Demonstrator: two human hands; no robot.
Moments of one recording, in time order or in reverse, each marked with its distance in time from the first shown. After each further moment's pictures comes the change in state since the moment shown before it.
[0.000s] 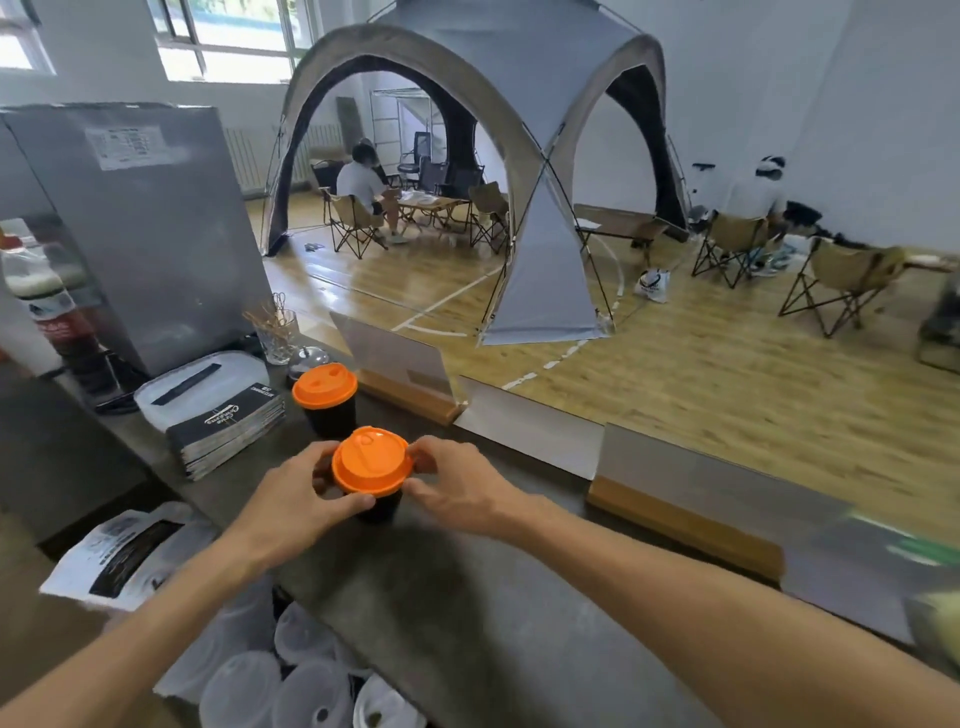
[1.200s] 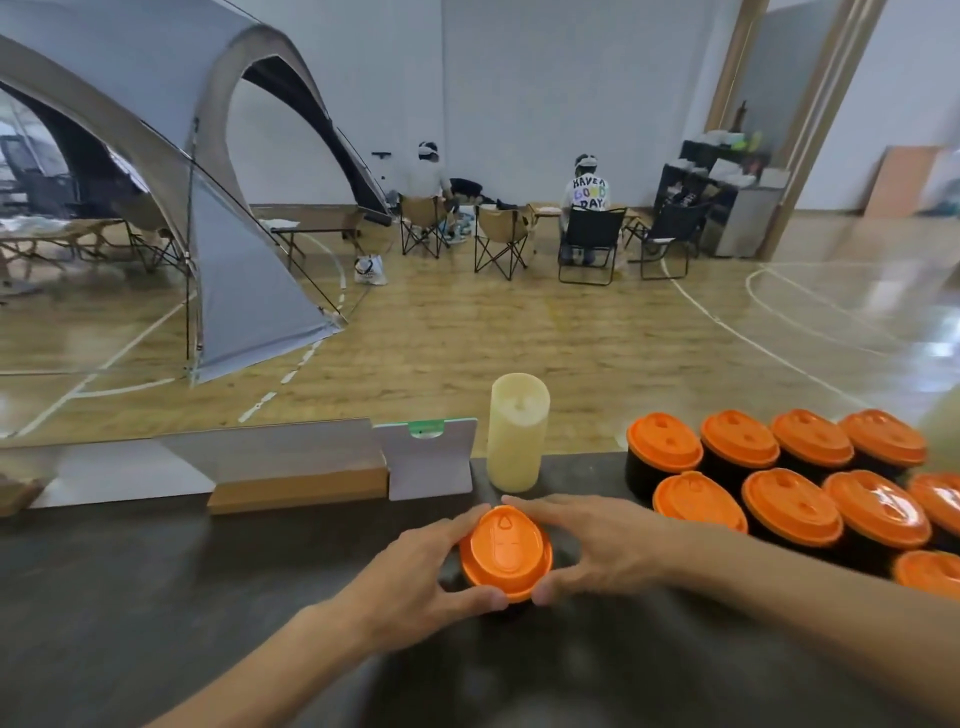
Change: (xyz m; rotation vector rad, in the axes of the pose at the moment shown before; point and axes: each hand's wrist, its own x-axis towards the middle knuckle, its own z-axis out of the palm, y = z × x) left_hand -0.135 0.265 0.332 0.085 -0.867 0.810; right_hand -0.447 0.168 -0.180 -0.254 -0.090 0.681
